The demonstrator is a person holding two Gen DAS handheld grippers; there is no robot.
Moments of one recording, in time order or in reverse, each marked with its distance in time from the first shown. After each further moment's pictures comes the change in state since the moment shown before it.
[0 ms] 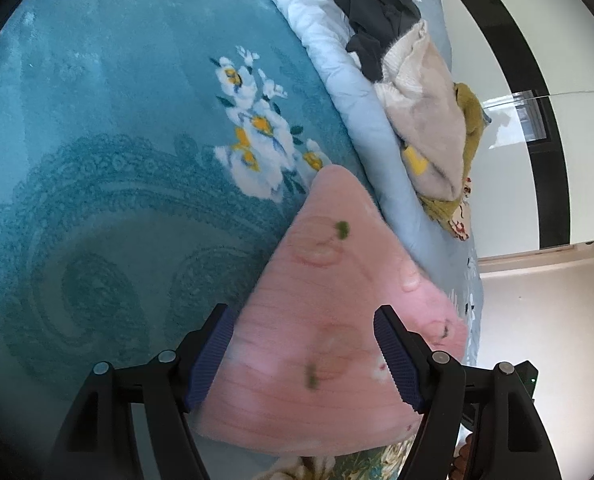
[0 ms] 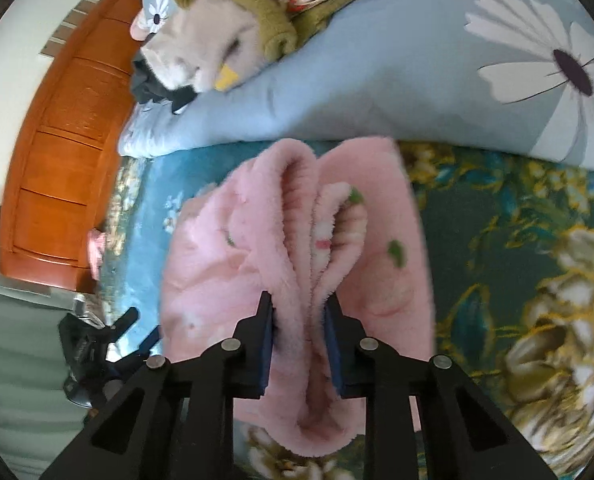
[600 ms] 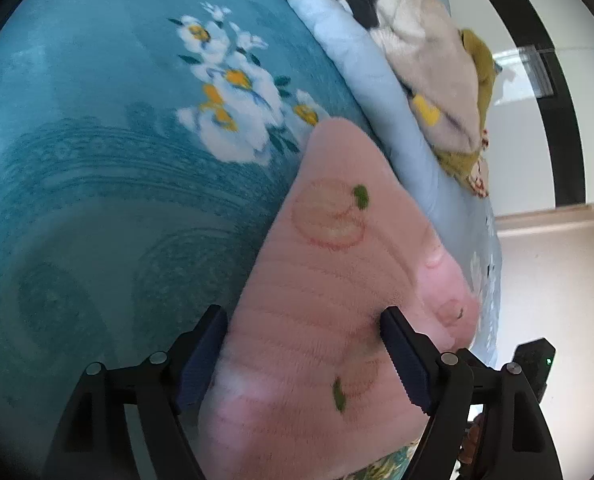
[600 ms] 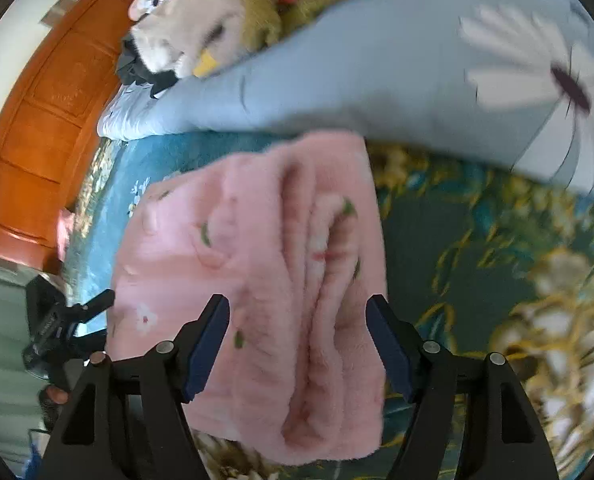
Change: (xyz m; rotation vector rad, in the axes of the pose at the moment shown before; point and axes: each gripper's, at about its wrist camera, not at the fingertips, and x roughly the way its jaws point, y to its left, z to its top) left arm 0.045 -0.015 0.001 0.099 0.131 0.053; right arm 0.019 -0.017 -0.002 -0.068 -0.002 -0.066
